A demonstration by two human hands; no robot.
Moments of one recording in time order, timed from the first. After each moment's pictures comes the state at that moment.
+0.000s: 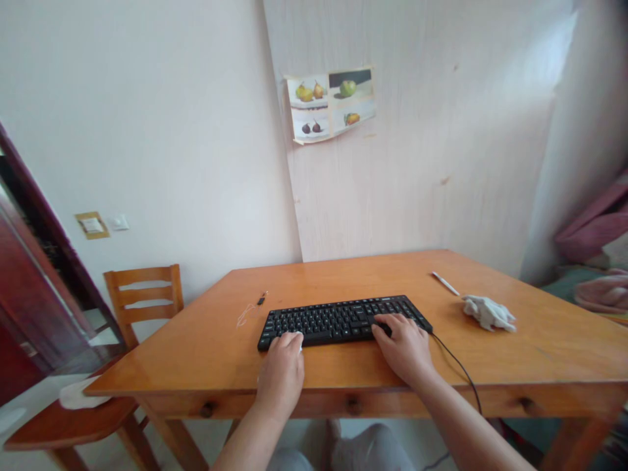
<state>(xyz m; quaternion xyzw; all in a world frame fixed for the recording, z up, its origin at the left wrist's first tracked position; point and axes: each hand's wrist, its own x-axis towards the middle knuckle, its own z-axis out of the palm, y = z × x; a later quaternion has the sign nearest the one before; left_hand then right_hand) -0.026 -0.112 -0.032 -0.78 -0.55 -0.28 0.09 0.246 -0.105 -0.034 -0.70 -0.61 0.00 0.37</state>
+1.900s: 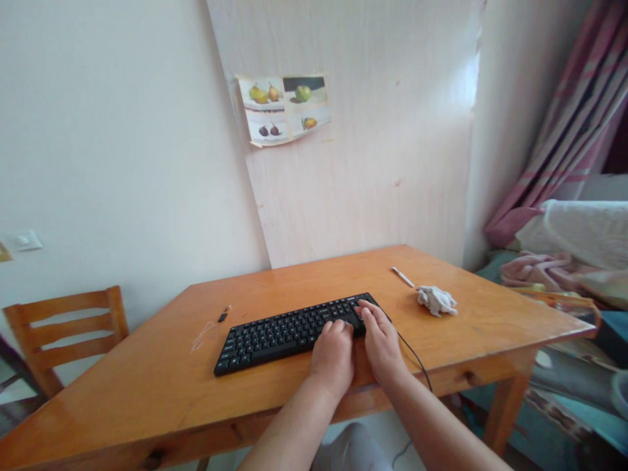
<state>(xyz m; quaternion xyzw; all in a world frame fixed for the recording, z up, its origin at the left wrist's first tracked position) 0.135 -0.096 -0.014 -0.89 -0.41 -0.21 0.01 0.254 -0.097 -0.040 -0.49 -0.40 0.24 0.74</state>
